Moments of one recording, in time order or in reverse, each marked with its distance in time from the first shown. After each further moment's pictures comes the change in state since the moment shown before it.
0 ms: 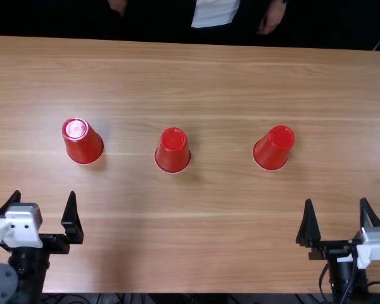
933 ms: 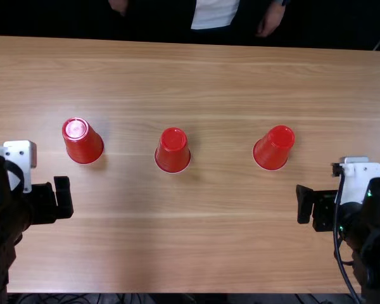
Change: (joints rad) left arm 0.041 0.714 0.792 -0.799 -0.003 0.002; right arm 0.000 0.730 0.632 -0.756 0.000 -0.093
